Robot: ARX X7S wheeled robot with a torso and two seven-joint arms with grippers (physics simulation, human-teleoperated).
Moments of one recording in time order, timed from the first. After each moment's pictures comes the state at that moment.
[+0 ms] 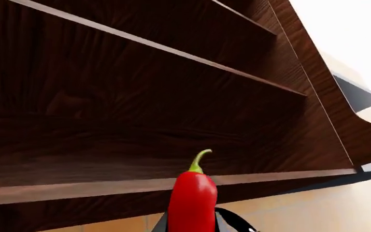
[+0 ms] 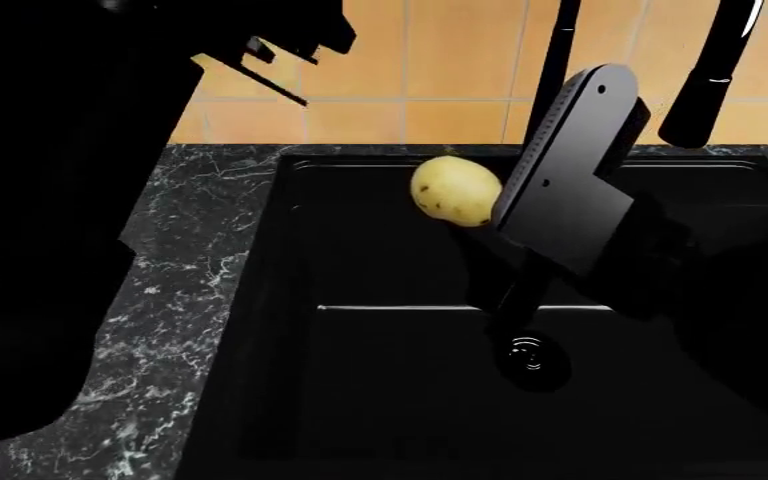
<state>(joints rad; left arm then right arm) -1.53 -0.76 0.95 0.71 -1.21 -0.05 -0.73 1.27 0.85 -0.79 -0.71 0.68 1.06 -0.09</state>
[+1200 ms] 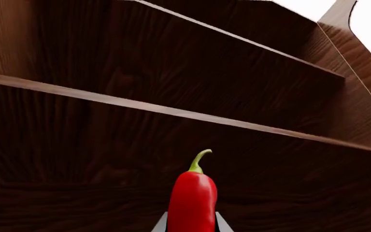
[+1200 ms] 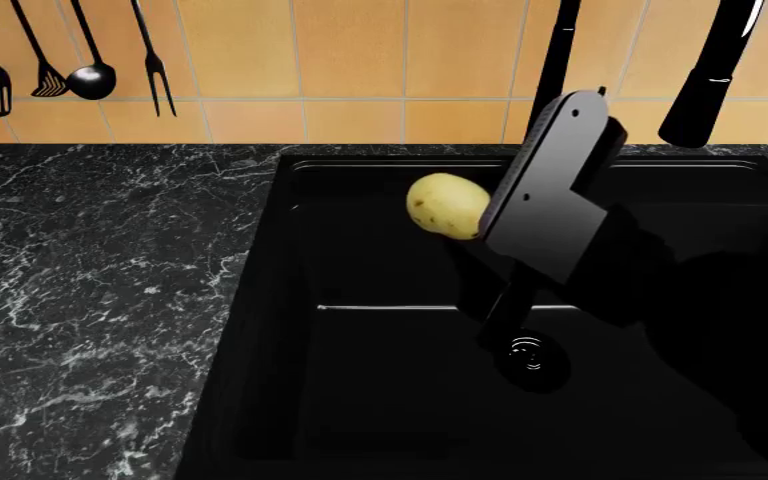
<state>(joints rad) -1.95 -0.47 0.87 0.10 -1.25 -0.17 -0.64 1.23 0.84 -0.85 -0.66 0.64 1.00 -0.09</state>
